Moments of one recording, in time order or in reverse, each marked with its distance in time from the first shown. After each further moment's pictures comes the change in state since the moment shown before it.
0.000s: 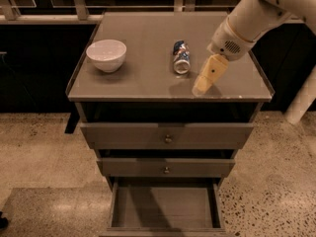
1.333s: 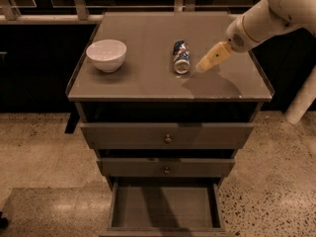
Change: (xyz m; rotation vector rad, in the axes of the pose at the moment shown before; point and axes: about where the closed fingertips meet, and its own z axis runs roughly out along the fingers) arm 0.018 -0.103 -0.003 0.300 -0.158 0.260
